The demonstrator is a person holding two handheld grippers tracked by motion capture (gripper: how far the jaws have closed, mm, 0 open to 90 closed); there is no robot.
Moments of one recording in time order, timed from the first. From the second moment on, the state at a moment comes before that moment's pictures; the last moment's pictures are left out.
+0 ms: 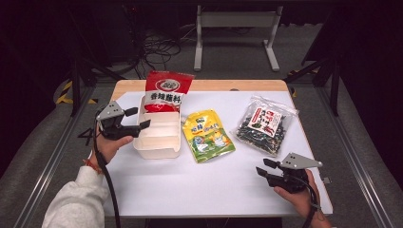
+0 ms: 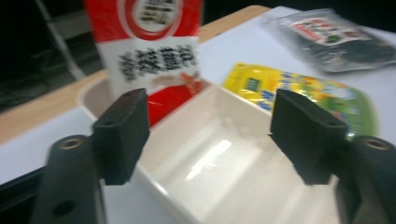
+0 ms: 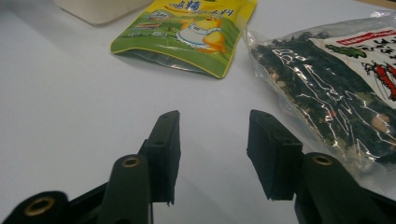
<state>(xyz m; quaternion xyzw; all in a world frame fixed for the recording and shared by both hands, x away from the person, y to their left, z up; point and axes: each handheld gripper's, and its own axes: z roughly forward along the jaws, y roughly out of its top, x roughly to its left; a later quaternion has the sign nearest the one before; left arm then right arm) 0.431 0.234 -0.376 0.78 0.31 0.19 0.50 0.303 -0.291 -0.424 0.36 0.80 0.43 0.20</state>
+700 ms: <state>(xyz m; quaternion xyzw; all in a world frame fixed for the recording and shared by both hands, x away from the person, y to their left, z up) 0.324 0.225 -0.422 0.81 0.26 0.12 0.50 0.349 -0.330 -0.421 0.45 0.75 0.40 0.27</state>
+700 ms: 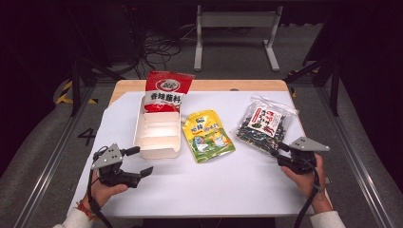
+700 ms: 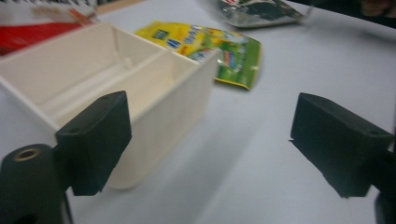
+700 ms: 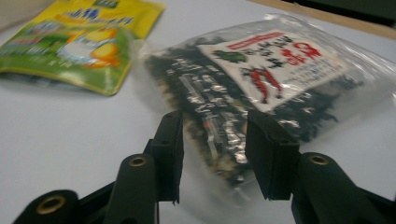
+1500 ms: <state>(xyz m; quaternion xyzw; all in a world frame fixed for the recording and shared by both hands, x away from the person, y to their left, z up) 0.311 0.193 -0.460 0.87 0.24 0.09 0.43 0.419 -0.359 -0.450 0.57 0.70 0.40 0.13</state>
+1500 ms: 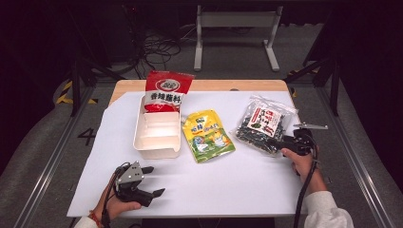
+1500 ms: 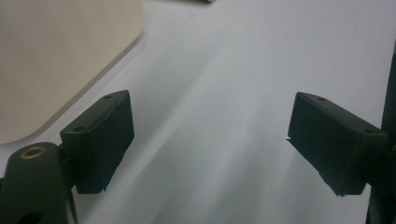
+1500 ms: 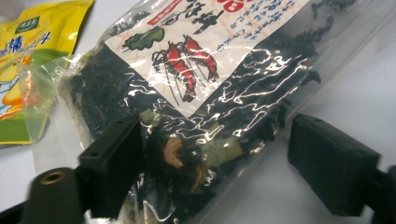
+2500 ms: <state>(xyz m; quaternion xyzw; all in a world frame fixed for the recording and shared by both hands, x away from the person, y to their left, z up) 0.315 0.133 -0.453 0.87 0.19 0.02 0.45 0.362 -0.339 -0.433 0.41 0.75 0.51 0.10</state>
